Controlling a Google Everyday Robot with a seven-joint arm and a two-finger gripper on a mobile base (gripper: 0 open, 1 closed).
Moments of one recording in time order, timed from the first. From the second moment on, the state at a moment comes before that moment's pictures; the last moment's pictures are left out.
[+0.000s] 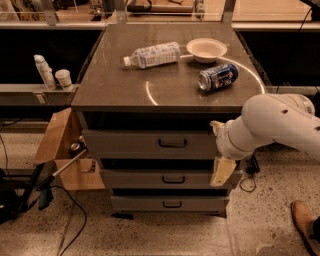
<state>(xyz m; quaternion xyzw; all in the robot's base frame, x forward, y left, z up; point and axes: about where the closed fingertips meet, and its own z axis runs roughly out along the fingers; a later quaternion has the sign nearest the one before) 0.525 -0.170 0.706 -0.66 0.72 -0.02 0.22</state>
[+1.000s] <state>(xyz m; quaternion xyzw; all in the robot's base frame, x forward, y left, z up) 0.537 -0.147 0.696 -0.70 0.69 0.02 0.21</state>
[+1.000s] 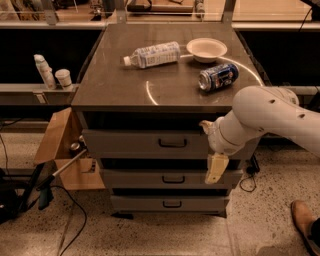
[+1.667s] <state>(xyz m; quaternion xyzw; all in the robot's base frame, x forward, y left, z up) 0.538 -0.145 0.684 -0.70 0.69 0.03 0.19</state>
